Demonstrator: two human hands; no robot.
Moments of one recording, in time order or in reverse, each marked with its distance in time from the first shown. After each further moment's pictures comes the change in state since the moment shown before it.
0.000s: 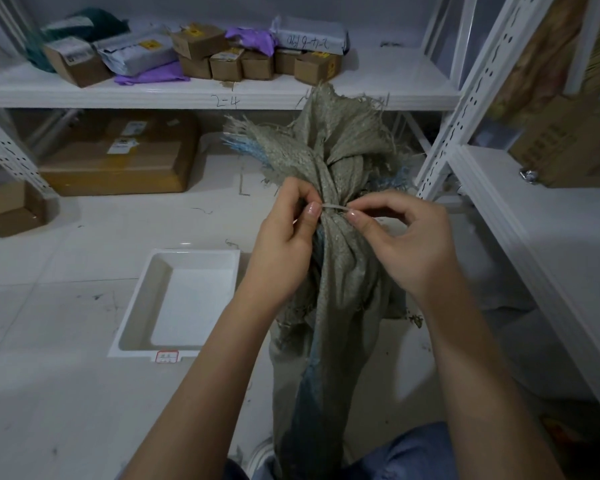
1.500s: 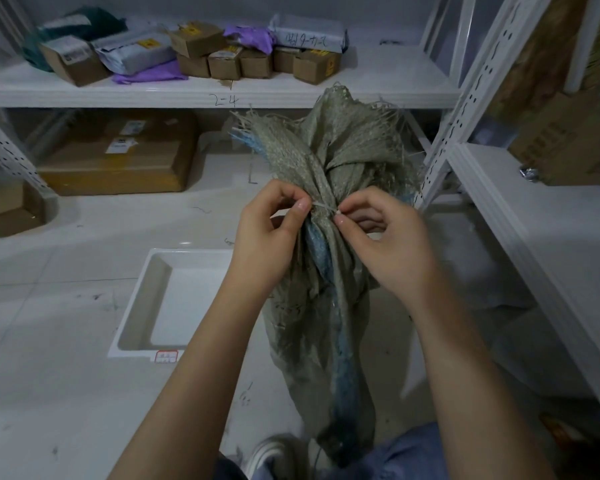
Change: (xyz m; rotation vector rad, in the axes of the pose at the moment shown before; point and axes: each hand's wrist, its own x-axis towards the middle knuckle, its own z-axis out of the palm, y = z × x) left_hand 0.006 0.001 -0.009 -0.051 0.095 -0.099; right_hand 0.001 0.009 0.012 -0.024 -0.119 0.061
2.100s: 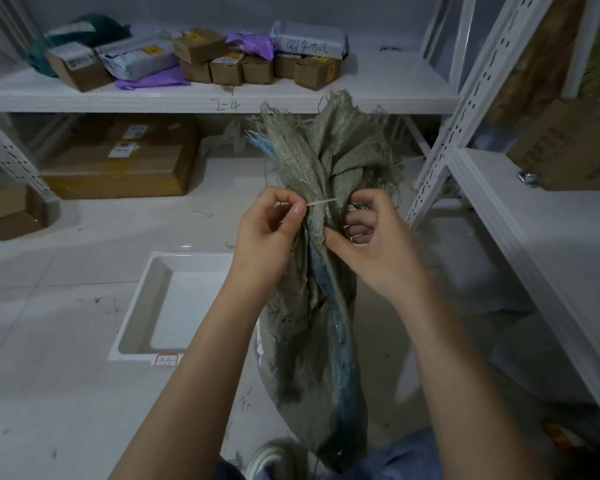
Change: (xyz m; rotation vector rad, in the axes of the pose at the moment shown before) left_hand -0.001 -0.001 0.000 -0.167 0.013 -0.158; right_hand 0.001 0.007 0.010 0.073 -0.025 0.231
